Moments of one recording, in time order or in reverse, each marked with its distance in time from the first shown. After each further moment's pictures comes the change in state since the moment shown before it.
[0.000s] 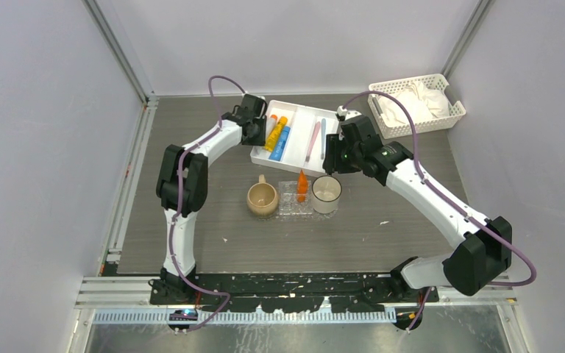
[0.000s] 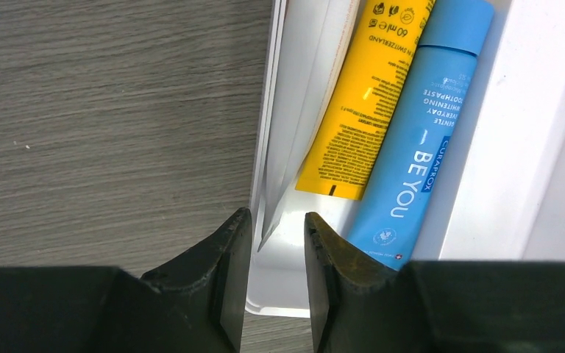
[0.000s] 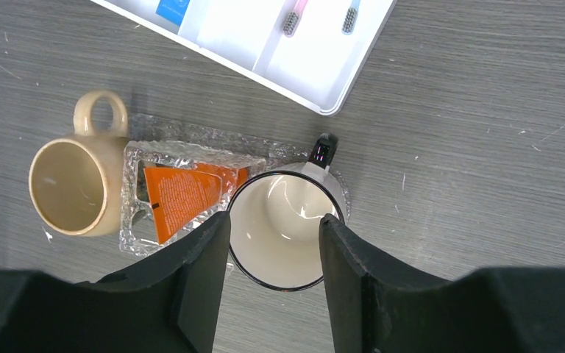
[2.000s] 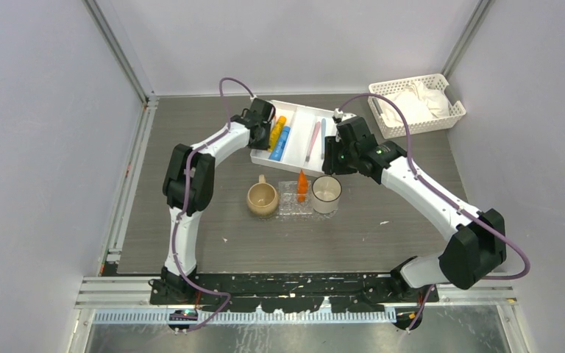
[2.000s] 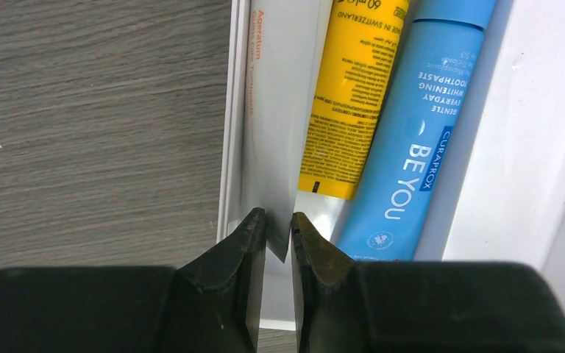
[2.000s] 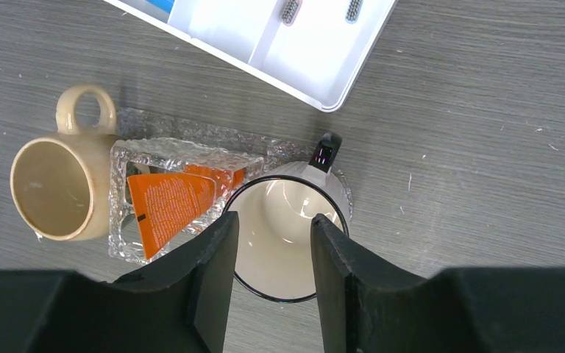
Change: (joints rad) left arm -0.040 0.043 0.026 -0.025 -0.062 0.023; right arm -0.002 0.045 -0.013 0.021 -0.014 0.000
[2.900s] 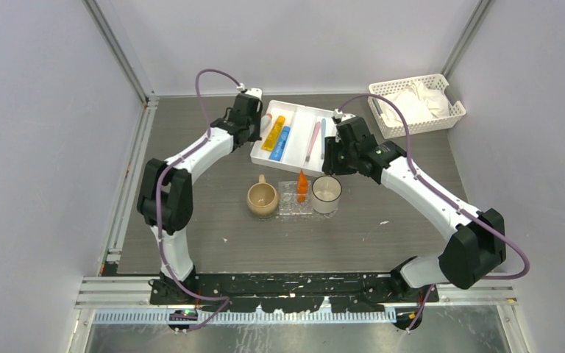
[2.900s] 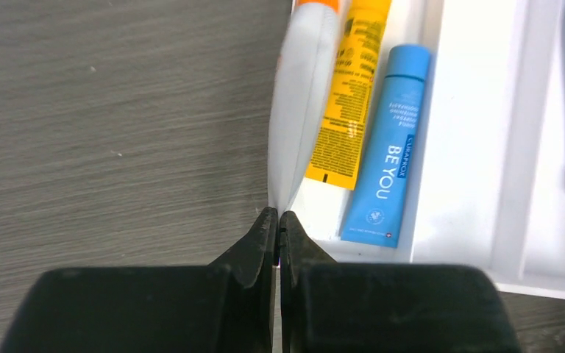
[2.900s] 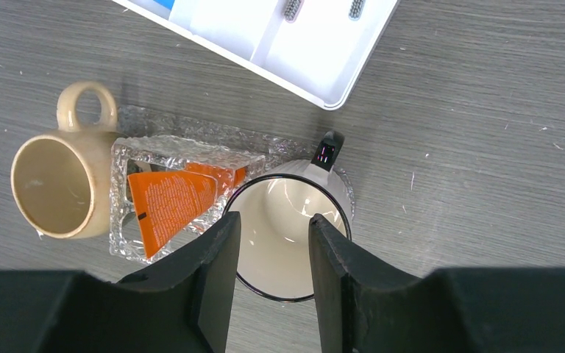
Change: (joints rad) left arm 0.018 -0.251 -0.219 0.188 -0.043 0.051; right arm 0.000 0.005 -0.002 0.000 -0.007 0.000
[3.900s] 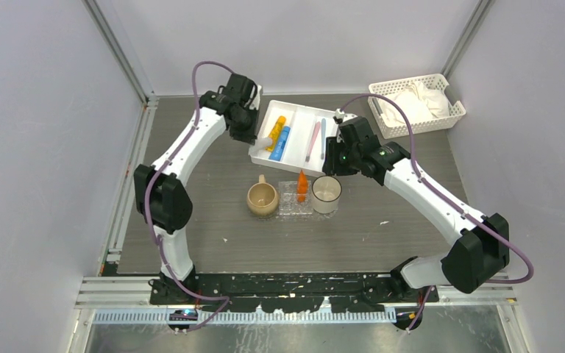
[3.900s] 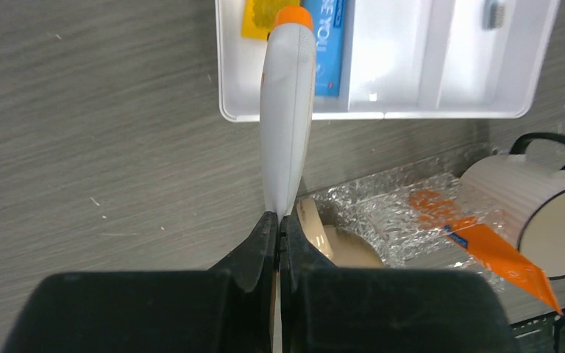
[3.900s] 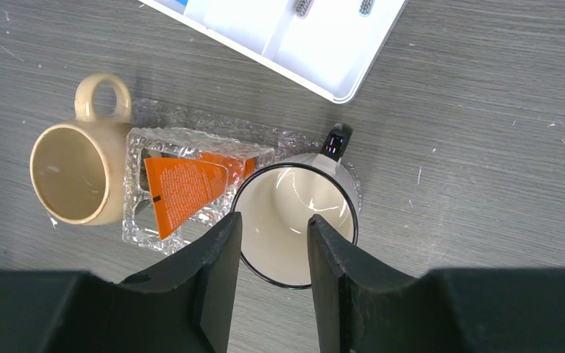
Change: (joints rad) left arm 0.016 -0.034 0.396 -0.665 0.239 -0.006; right arm 0.000 -0.033 0.000 -0.018 -0.024 0.005
